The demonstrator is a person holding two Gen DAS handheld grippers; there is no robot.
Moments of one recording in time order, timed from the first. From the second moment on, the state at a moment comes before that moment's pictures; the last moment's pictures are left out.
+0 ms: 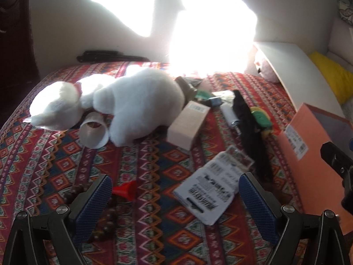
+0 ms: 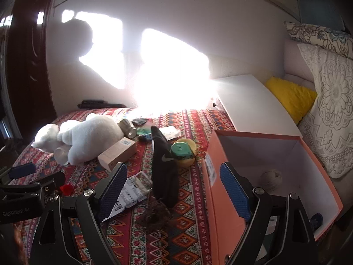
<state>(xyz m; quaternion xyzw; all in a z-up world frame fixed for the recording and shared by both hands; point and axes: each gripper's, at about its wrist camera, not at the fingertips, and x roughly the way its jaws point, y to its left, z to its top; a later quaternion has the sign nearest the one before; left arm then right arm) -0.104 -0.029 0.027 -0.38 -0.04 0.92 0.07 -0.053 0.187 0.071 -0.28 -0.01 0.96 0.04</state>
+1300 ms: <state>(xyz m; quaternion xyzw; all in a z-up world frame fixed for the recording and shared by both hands) -0.127 -0.115 -0.080 -0.48 -0.04 0.87 0.10 -0.193 0.080 -0.066 -0.45 0.05 0.89 -0.08</state>
